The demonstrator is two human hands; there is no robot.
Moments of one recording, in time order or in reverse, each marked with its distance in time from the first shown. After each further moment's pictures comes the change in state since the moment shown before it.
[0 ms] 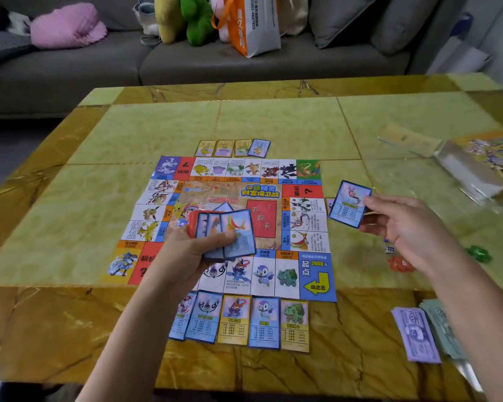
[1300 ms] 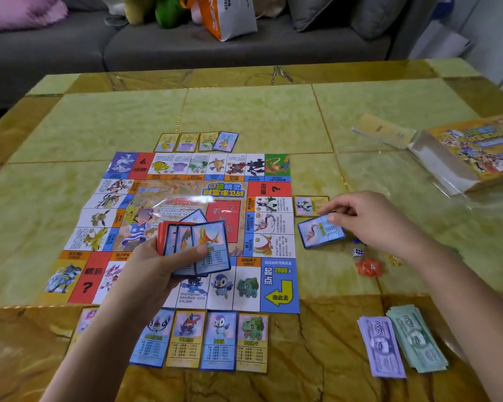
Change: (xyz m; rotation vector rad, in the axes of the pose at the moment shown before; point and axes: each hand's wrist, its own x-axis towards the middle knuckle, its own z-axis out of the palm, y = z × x) left_hand 0.011 -0.018 0.021 0.061 -0.007 -0.005; right_hand 0.040 0.009 -0.036 -1.041 -0.167 -0.221
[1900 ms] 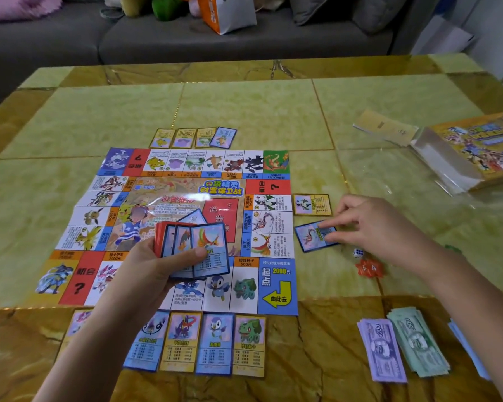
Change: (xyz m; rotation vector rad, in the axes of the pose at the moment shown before) left_hand 0.002 -0.003 0.000 0.072 -0.037 0.000; right_hand -0.005 0.010 0.000 -0.233 -0.072 -0.154
